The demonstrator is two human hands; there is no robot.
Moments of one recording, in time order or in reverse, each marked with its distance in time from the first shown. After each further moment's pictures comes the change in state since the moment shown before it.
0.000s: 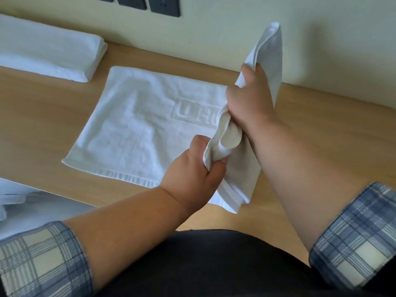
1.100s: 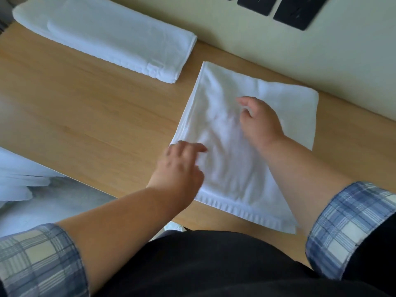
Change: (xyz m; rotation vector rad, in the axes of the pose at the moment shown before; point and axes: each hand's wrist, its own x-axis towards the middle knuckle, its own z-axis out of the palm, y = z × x) left_hand 0.018 -0.227 -0.197 0.266 0.031 -0.079; right_hand 0.020 -0.085 0.237 -0.198 -0.177 -0.187
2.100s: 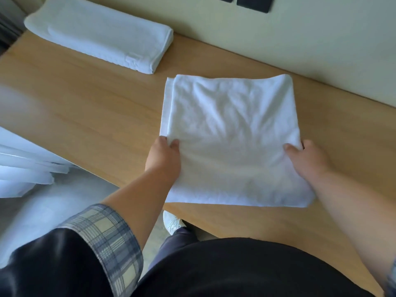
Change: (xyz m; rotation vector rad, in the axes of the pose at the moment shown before) left_hand 0.013 0.046 0.079 -0.108 0.132 -0.698; right_hand -0.094 0.185 -0.107 -0.098 -0.115 0.534
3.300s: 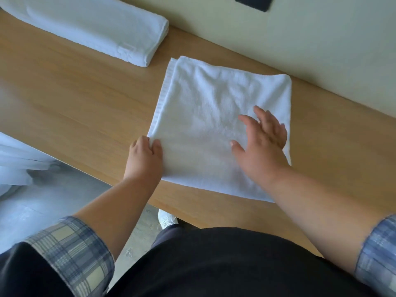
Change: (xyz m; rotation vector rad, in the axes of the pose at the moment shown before) left_hand -0.002 -0.031 -0.022 -0.047 0.033 0.116; right_hand -0.074 -0.089 0.028 -0.222 0.137 -0.586
